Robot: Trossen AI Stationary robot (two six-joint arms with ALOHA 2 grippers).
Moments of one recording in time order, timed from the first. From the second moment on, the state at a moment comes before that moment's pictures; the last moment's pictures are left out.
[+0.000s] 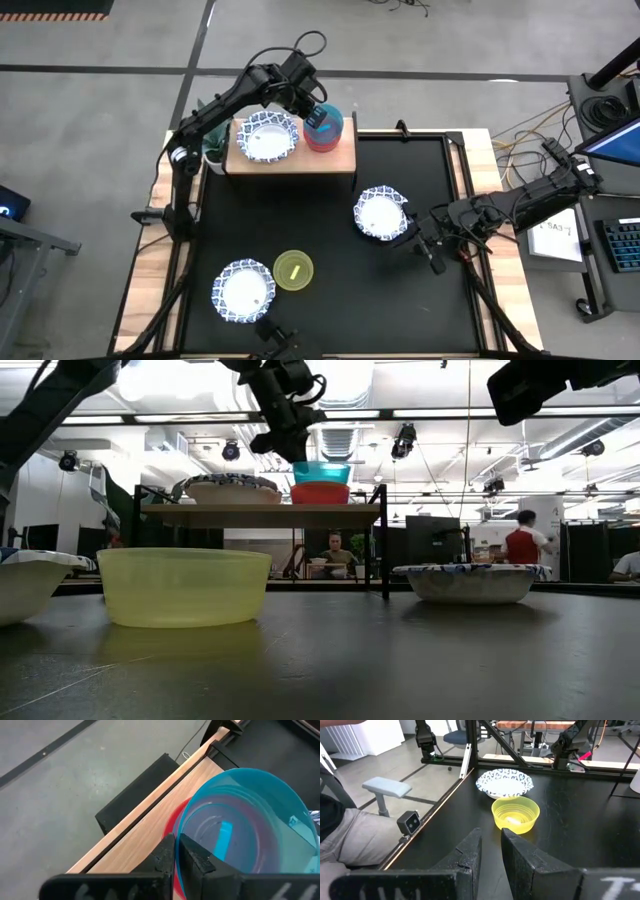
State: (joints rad) left arm 0.61 2.02 2.24 -1.15 -0.07 -0.16; right arm 0.32 0.77 0.47 0.06 -0.08 0.05
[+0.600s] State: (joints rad) left arm 0.61 2.02 2.30 -1.20 -0.07 -0.10; right arm 0.32 0.77 0.47 0.06 -0.08 0.06
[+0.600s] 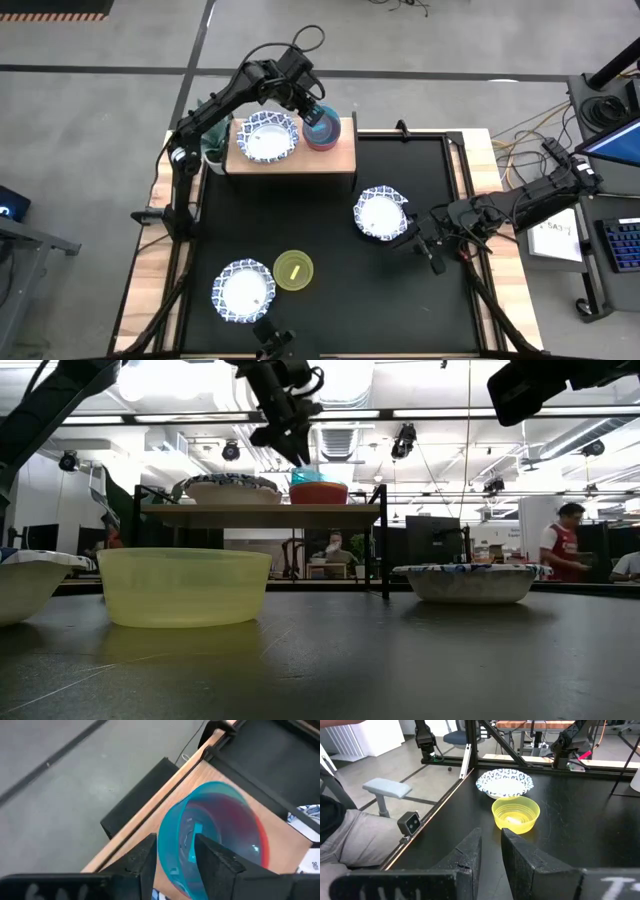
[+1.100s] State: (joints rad) left arm 0.60 2.01 2.26 -1.26 -0.12 -0.01; right arm 0.32 0.77 0.47 0.06 -0.04 0.05
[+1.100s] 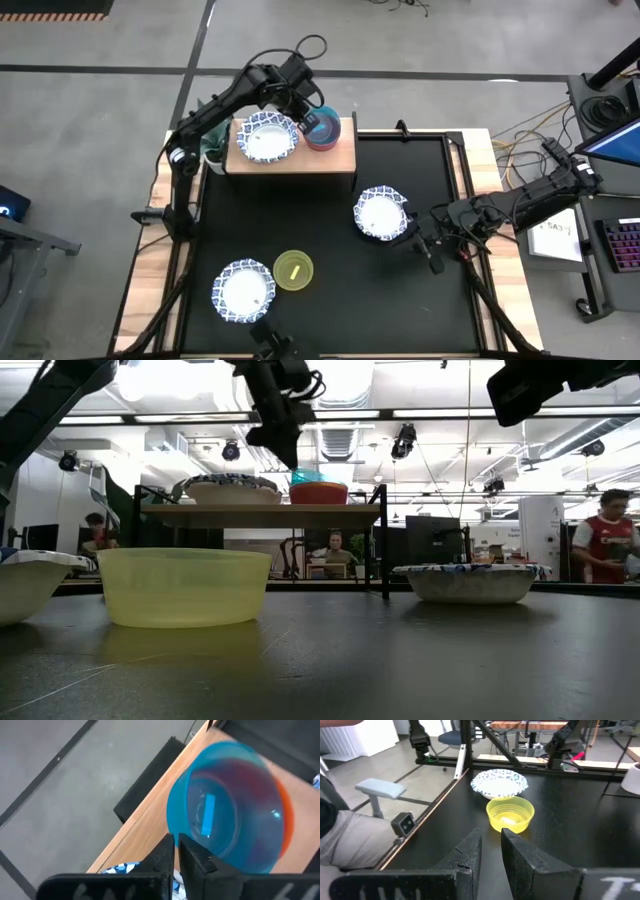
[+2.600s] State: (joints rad) left arm 0.48 1.96 2.20 -1.25 -0.20 -0.01; right arm 0.32 0.77 0.46 0.06 0.04 0.05
